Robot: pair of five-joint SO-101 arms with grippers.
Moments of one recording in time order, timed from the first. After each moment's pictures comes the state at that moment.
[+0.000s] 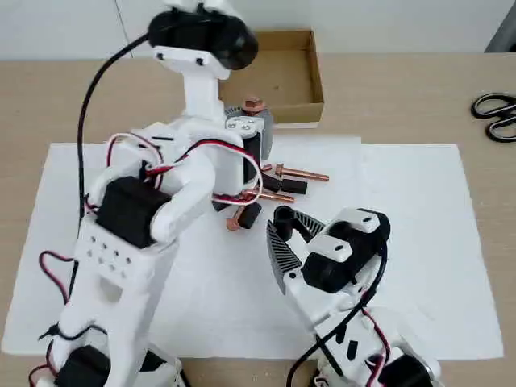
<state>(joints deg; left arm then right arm) 26.3 -20.0 -14.0 78.1 21.0 -34.8 -102.5 66.3 55.2 -4.6</state>
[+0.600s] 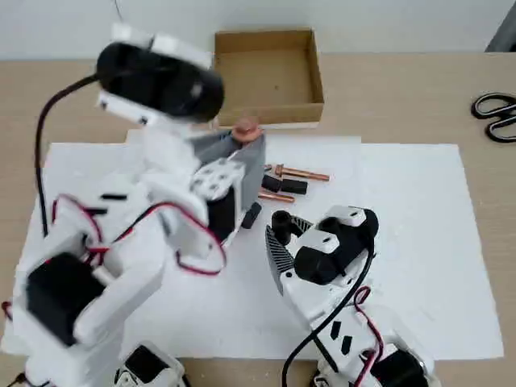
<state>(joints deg) 32.7 -36.0 -13.7 84.9 20.4 -34.8 -102.6 68.8 56.6 -4.6</state>
